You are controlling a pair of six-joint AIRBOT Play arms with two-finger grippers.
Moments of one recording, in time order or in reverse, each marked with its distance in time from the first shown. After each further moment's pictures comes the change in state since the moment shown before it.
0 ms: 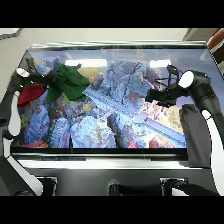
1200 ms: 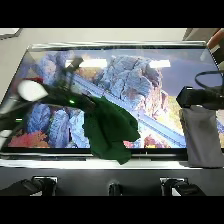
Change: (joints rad) left arm -0.671 0.793 -0.706 0.135 -0.106 0.186; right arm -0.001 0.437 0.085 -0.237 0.304 -0.041
